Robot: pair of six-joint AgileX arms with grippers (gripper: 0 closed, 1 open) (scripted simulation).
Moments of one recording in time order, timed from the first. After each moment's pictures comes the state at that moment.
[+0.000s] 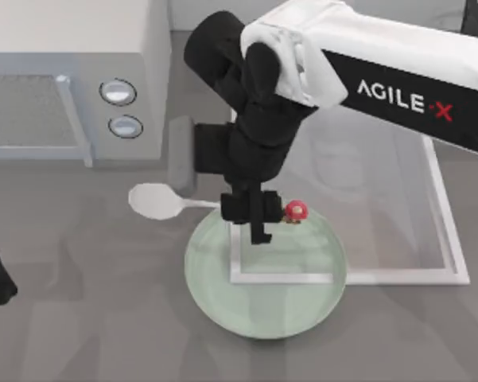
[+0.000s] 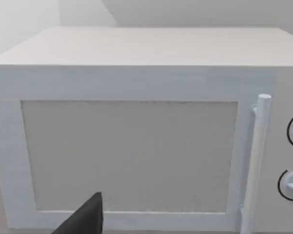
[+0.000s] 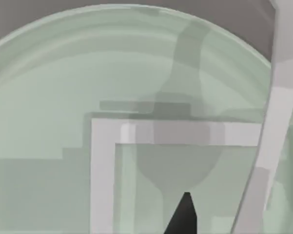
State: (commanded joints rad) left arm 0.00 0.00 0.00 0.00 0.00 0.00; right arm 0.73 2.21 1.89 -1.06 -0.08 -0.87
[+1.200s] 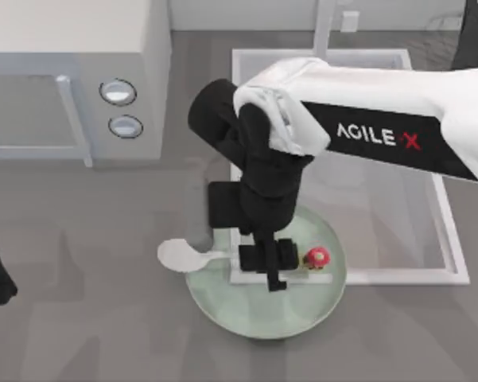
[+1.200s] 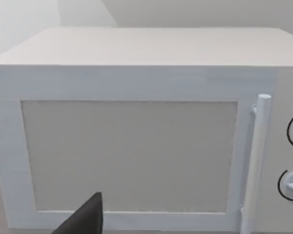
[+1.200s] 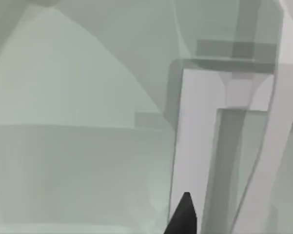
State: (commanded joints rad) left arm 0.00 0.00 0.00 0.00 0.00 0.00; right arm 0.76 2.25 1.73 -1.04 -0.02 -0.85
